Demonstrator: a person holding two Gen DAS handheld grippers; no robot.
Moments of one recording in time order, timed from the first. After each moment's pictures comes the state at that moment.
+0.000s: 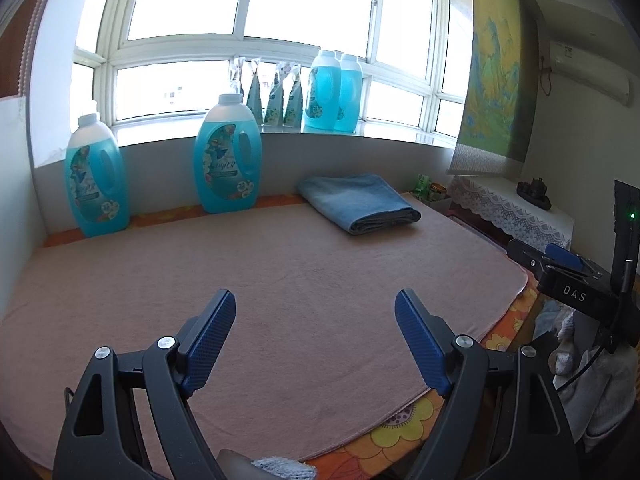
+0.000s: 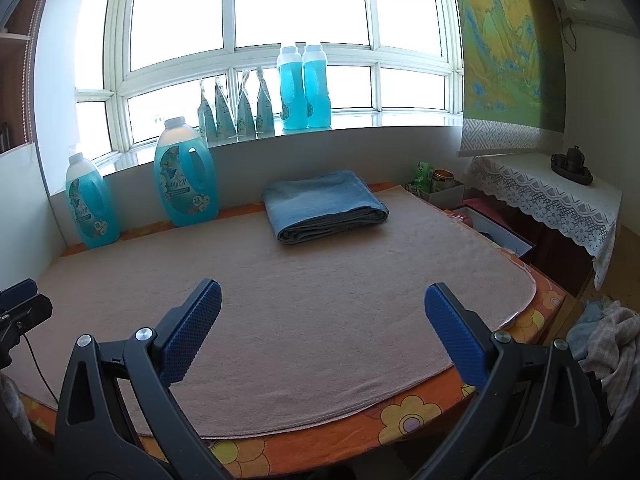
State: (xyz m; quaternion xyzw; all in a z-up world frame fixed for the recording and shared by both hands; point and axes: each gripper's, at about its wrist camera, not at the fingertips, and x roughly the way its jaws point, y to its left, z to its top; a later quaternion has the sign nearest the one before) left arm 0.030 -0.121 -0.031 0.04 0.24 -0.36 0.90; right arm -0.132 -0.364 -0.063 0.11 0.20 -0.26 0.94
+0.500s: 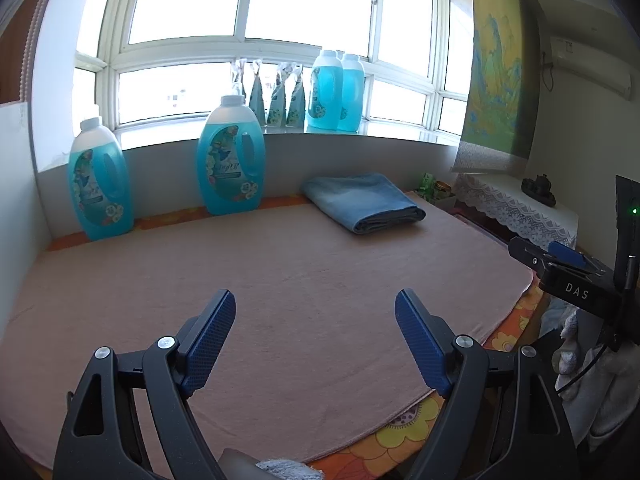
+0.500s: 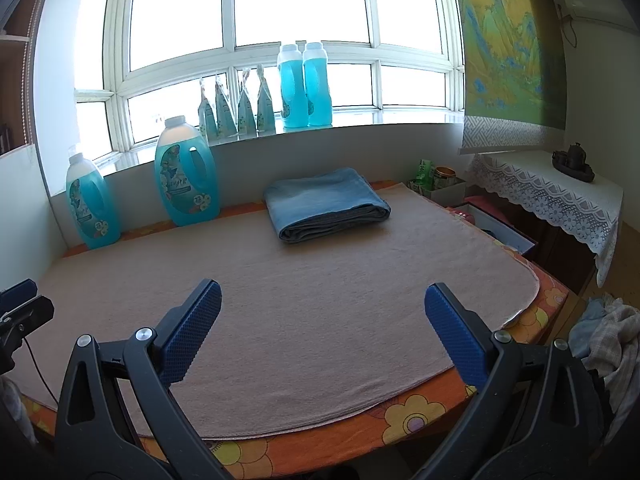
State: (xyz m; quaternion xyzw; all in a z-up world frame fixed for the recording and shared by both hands) left arm 0.030 -0.122 -0.031 0.05 0.24 -0.35 0.90; right arm -0.130 -0.367 -0.065 0.11 0.20 -0.26 0.94
